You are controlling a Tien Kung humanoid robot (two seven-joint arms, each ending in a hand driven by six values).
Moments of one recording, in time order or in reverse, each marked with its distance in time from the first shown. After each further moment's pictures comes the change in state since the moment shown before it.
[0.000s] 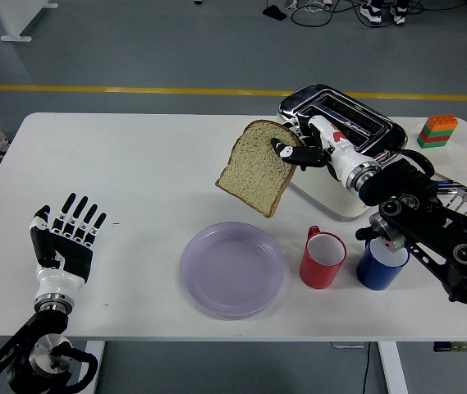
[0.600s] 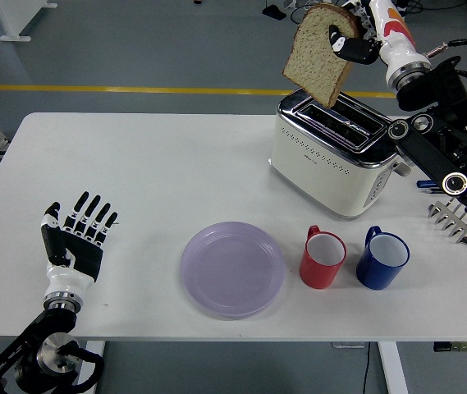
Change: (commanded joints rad) left arm -0.024 0.004 0.048 0.006 -0.008 -0.001 0.000; right arm 0.223 0.043 0.192 -0.232 -0.387 -0.065 -0.006
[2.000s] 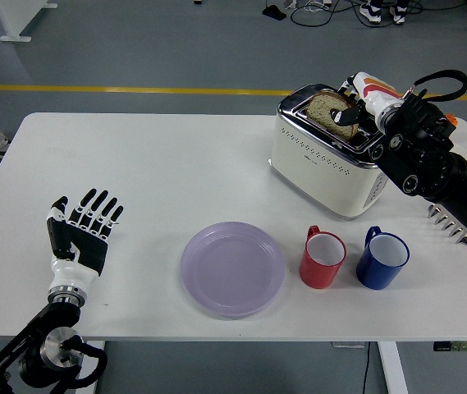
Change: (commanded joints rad) left arm -0.025 -0.002 0.013 0.002 -0.002 -0.007 0.003; right arm 0.205 0.208 -0.679 -0.728 0.279 0.137 0.121
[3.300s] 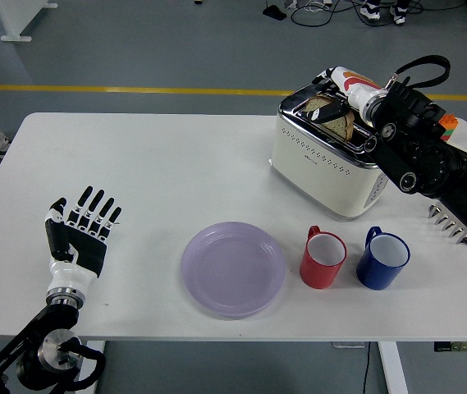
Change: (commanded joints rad) left arm 0.012 0.003 -0.007 -0.018 0.003 -0.001 0.007; right arm -0.005 0.000 0.330 0.068 -0.382 0.142 -0.037
